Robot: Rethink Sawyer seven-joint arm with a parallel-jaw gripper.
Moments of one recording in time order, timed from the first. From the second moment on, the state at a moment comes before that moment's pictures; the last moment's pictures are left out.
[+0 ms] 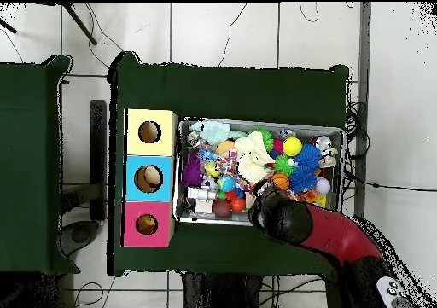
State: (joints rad) arm -0.60 -0.76 0.11 1.92 -0.19 0.33 2.13
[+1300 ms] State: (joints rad) arm -0.79 -0.59 0.23 1.58 -0.34 0.44 2.13
